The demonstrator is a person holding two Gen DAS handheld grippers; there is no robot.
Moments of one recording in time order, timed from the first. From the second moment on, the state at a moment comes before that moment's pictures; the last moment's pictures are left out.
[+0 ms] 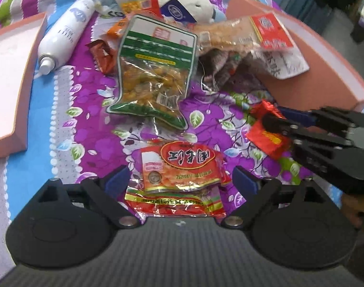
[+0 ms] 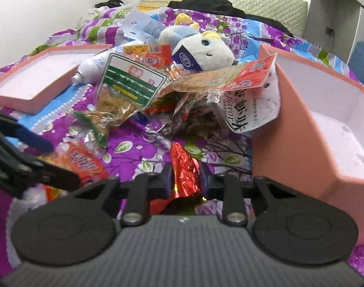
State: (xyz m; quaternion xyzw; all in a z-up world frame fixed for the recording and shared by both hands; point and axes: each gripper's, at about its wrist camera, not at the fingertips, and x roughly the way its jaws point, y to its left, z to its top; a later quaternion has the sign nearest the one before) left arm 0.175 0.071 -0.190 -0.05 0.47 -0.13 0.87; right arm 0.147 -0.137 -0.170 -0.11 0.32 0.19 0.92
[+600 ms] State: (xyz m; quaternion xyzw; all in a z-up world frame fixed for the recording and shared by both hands) left arm 0.176 0.036 -0.193 0.05 0.49 -0.07 0.87; right arm 0.129 -0.166 -0.184 -0.05 0.36 0.22 0.91
